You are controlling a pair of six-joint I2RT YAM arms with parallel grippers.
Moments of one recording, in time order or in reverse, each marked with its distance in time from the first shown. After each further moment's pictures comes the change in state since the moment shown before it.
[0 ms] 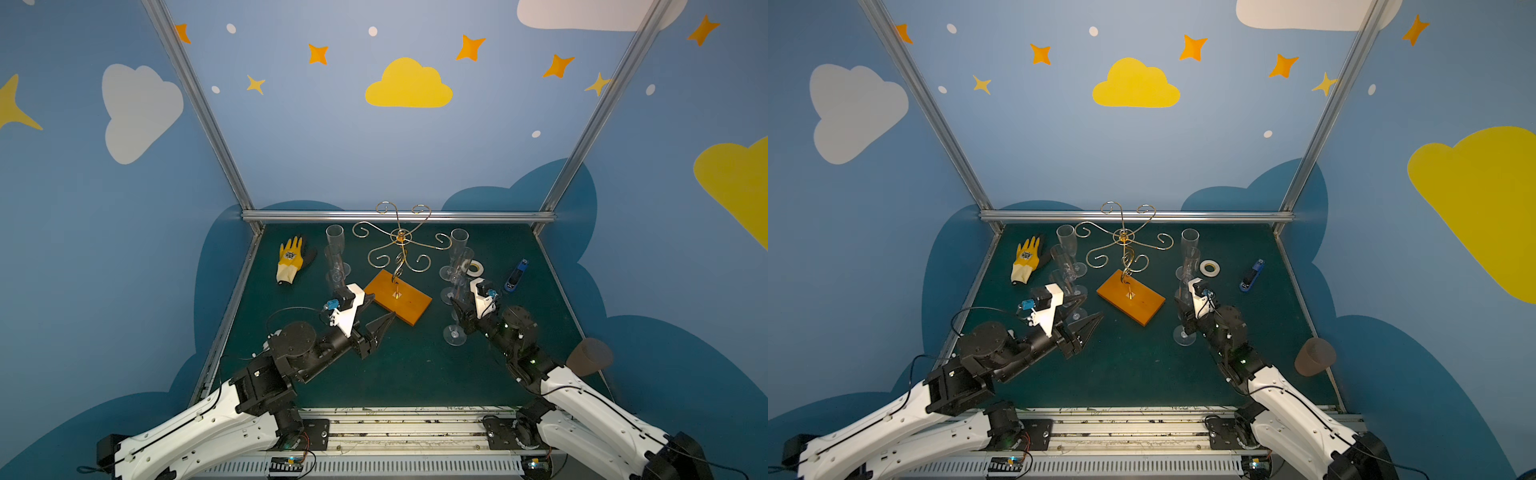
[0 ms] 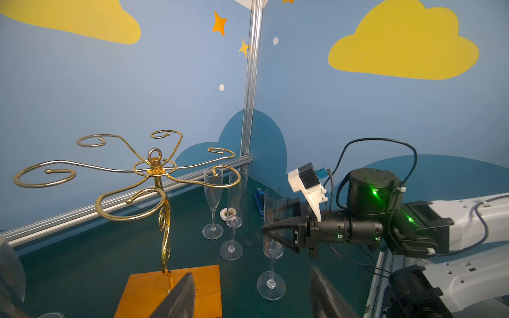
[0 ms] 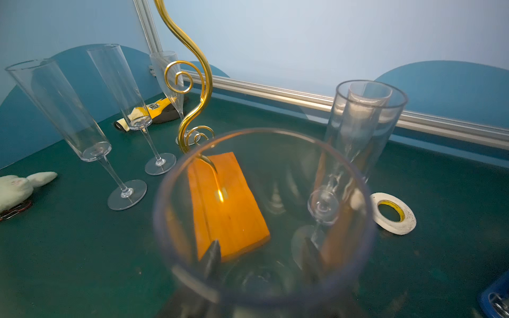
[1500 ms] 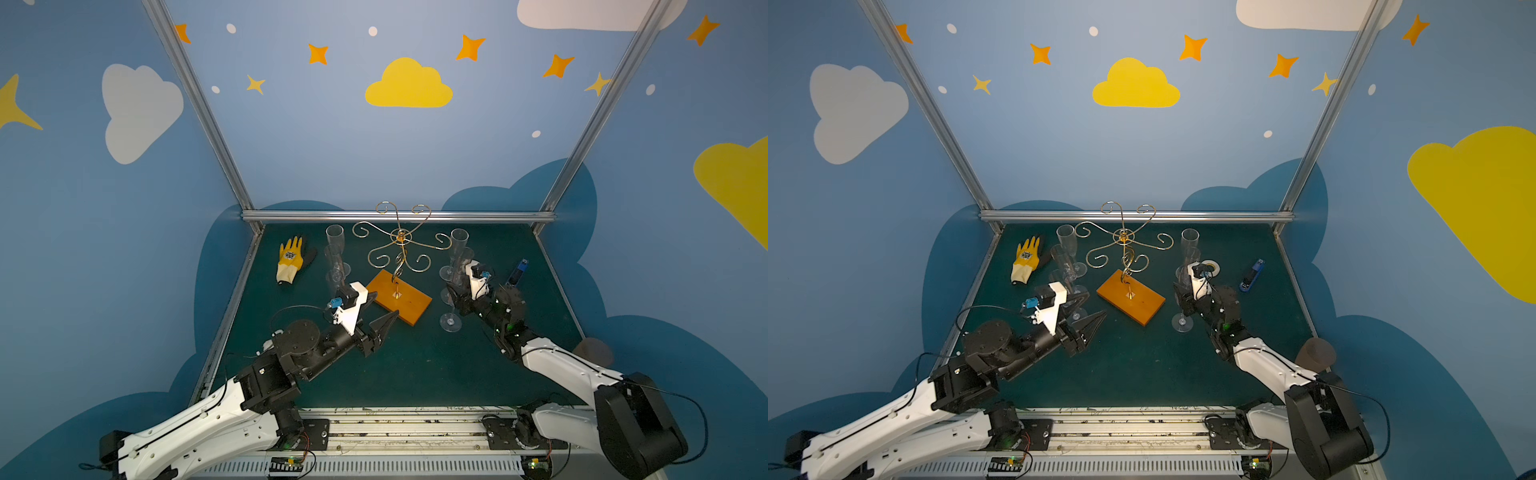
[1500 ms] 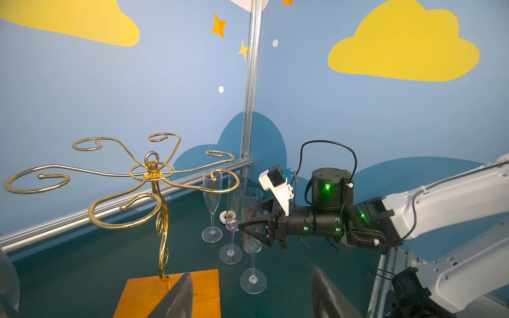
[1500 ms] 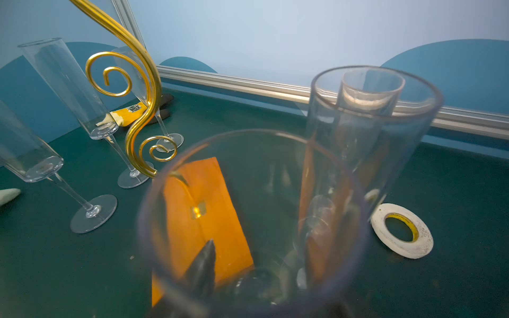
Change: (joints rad) left arm 0.000 0.027 -0.002 0.033 -0.001 0.005; right arm -0.136 0.328 0.088 0.210 -0.135 -0.005
